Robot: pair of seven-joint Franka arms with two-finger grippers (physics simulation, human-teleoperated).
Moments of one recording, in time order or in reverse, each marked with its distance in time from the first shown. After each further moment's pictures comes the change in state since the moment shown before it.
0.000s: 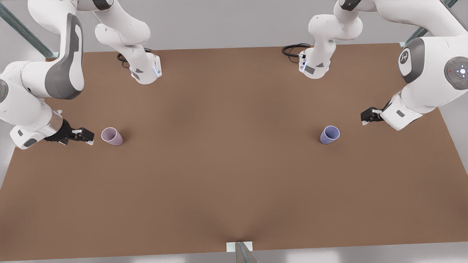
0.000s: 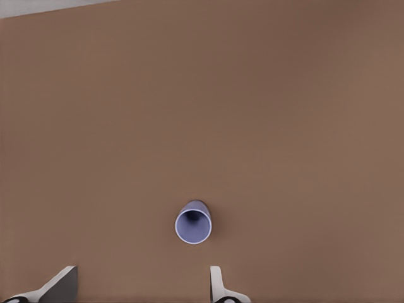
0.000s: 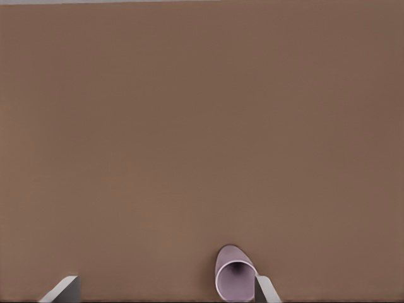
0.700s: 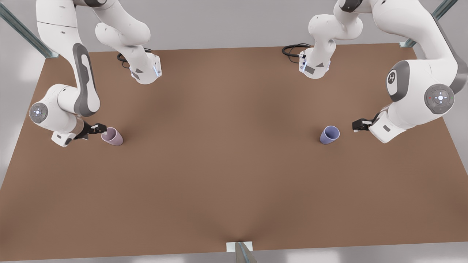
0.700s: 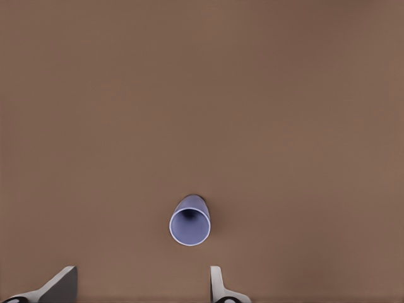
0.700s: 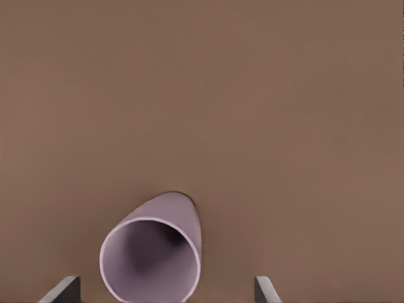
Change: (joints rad) left arm -0.002 0.013 0.008 -0.143 -0.010 0.084 -0.017; right arm -0.068 -0.058 -0.149 -0.713 0.020 0.514 -0.480
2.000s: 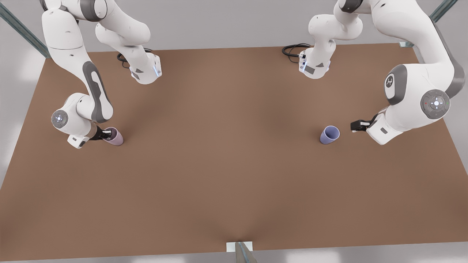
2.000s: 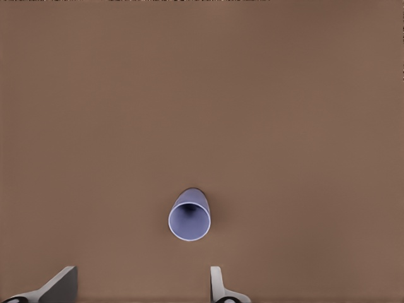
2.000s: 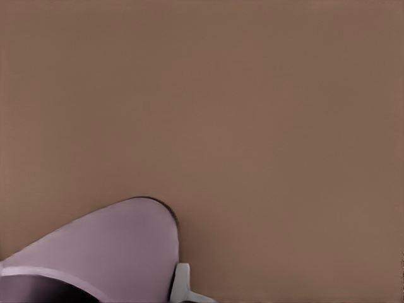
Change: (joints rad) left arm 0.000 0.006 0.003 -0.025 -0.002 -0.004 -0.001; right arm -0.010 0.148 -0.002 -0.114 0.041 0.266 0.009
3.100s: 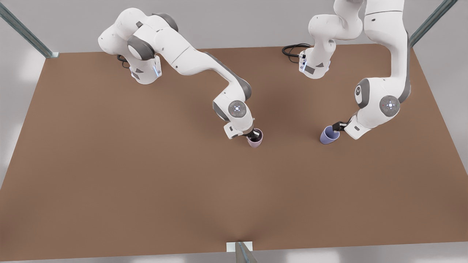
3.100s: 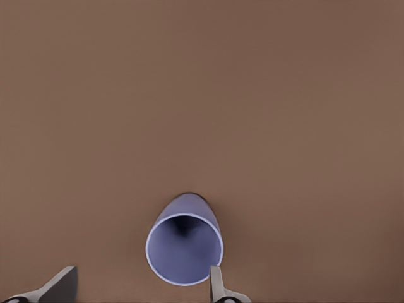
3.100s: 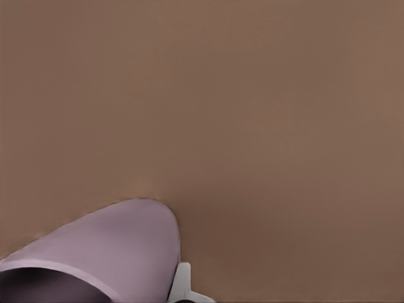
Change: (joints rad) left arm -0.004 -0.169 0.045 -0.797 -0.022 0.701 0.014; right arm 0.896 0.596 0.256 1.041 0.134 -0.190 1.642
